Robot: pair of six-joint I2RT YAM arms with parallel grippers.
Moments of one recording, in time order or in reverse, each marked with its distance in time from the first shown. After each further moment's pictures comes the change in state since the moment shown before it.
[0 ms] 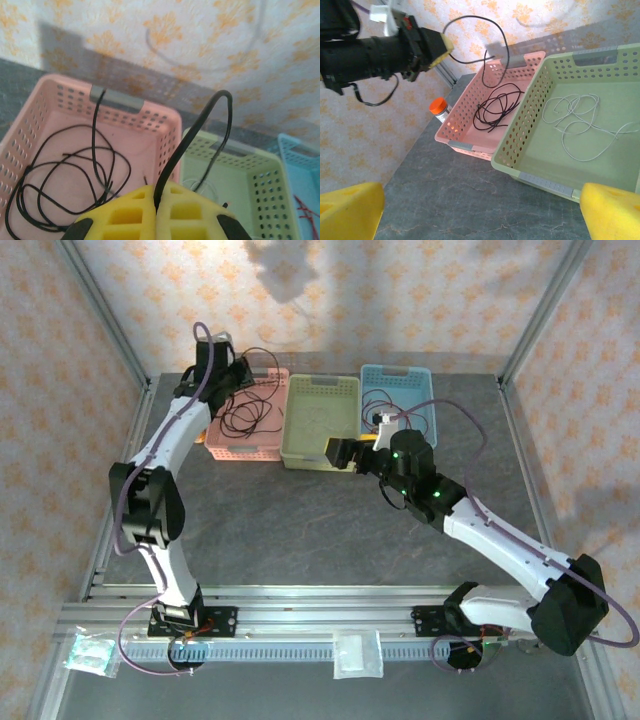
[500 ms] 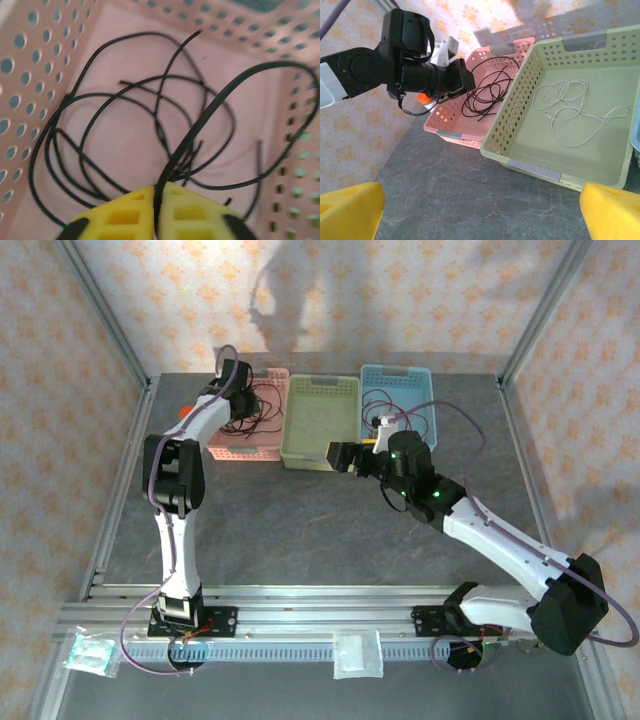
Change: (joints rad) left arm 0.000 0.299 0.117 -0.200 -0.161 -0.007; right arm 0.000 0.002 0.000 -0.061 0.017 0.000
